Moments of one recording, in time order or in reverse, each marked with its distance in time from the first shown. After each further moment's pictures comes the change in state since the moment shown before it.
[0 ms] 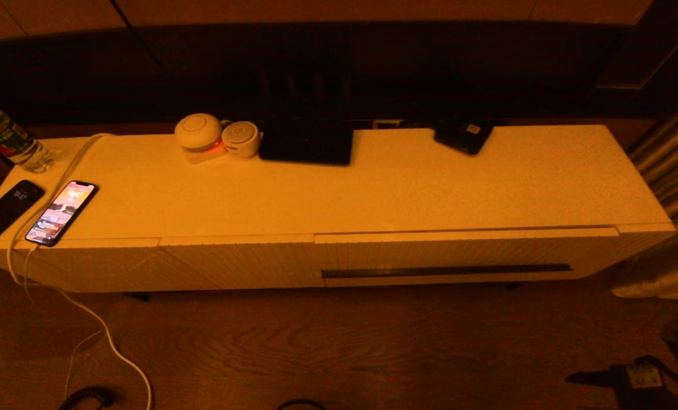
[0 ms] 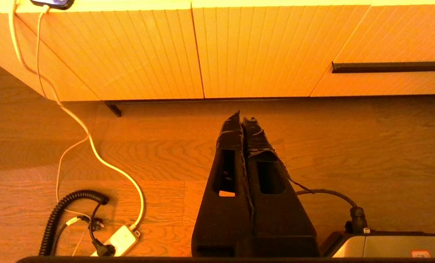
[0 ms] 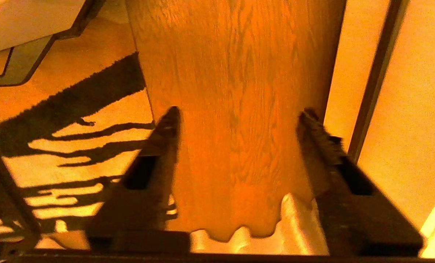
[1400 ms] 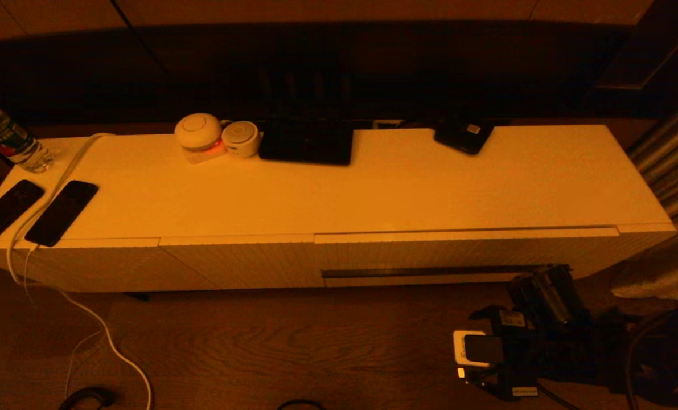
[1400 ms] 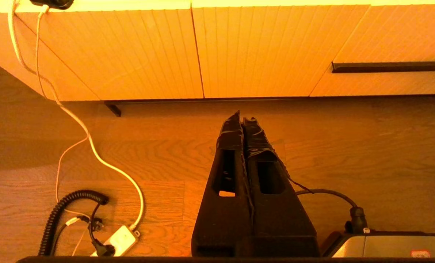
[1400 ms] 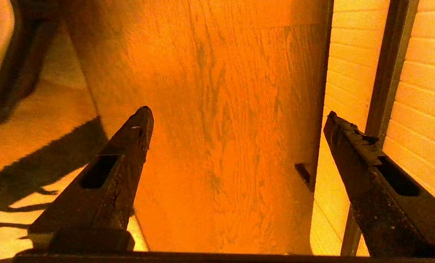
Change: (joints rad) left arm 0.000 0.000 0.000 0.000 0.000 0.000; right arm -0.092 0.588 -0.120 -0.525 0.124 -0.037
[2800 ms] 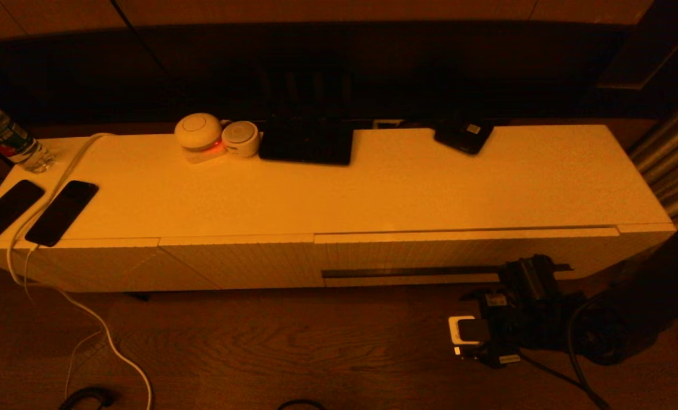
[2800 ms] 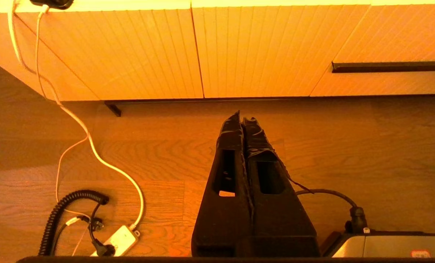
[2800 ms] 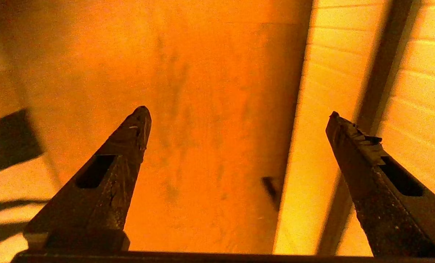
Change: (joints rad) left arm 0.000 0.000 0.000 0.000 0.000 0.000; right arm -0.144 0.234 -0.128 -0.150 0.086 -0.232
